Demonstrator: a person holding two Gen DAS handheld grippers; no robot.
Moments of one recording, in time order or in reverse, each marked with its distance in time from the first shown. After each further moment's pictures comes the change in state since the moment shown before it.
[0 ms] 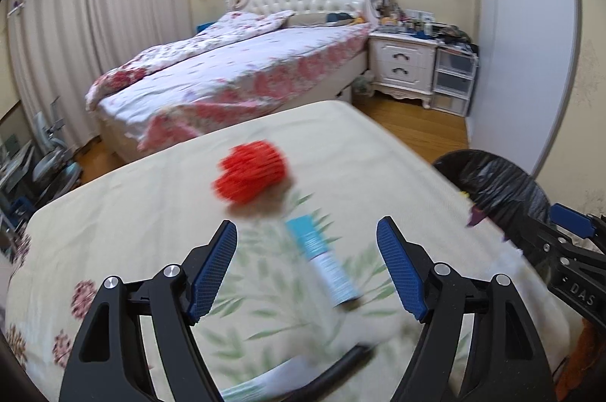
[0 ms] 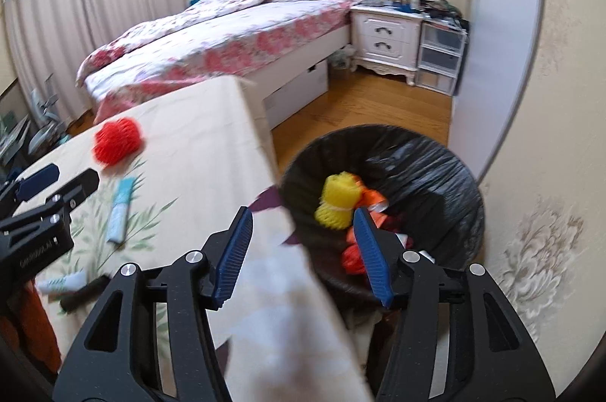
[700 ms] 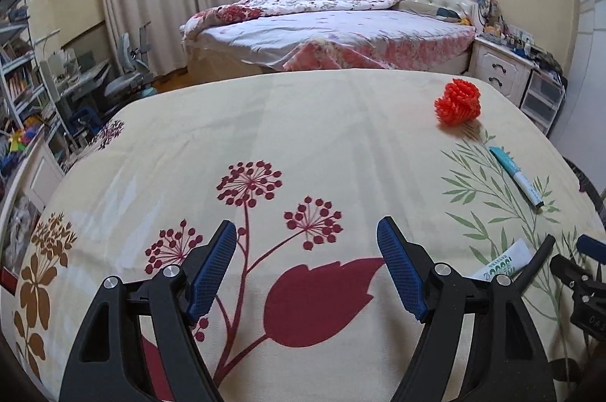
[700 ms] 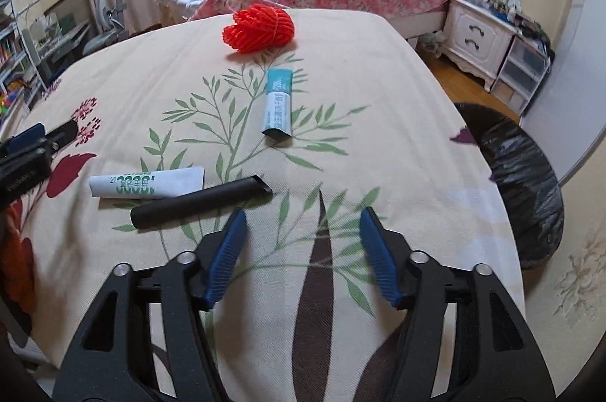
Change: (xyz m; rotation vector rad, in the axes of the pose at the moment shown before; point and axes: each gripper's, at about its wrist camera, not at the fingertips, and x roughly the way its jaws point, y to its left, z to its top) left arm -0.037 0.155 -0.091 -0.274 0.090 0.234; right arm 0.012 0.132 -0.047 -0.283 0.155 0.134
